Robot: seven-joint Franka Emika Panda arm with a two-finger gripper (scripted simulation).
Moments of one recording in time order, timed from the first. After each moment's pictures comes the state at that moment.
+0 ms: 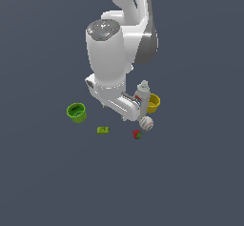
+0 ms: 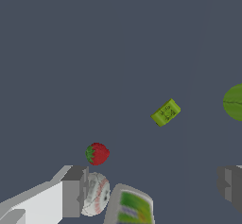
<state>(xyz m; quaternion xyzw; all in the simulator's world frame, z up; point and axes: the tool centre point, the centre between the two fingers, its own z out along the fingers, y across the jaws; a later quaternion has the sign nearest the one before) 0.033 -0.028 0.219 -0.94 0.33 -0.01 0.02</state>
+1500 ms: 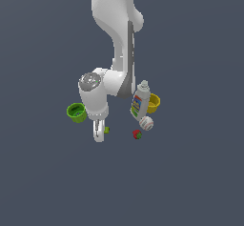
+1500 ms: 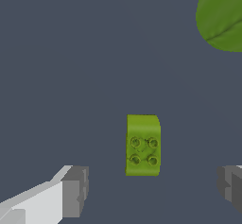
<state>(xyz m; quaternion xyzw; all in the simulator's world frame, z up) 0.008 -0.099 0.066 -0.73 0.68 0.00 0.00</state>
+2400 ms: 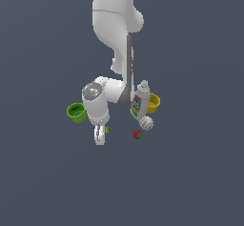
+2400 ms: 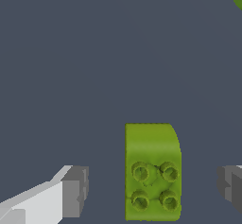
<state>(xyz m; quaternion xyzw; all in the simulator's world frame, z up) 0.006 -0.100 0.022 -0.72 0.69 0.00 0.00</state>
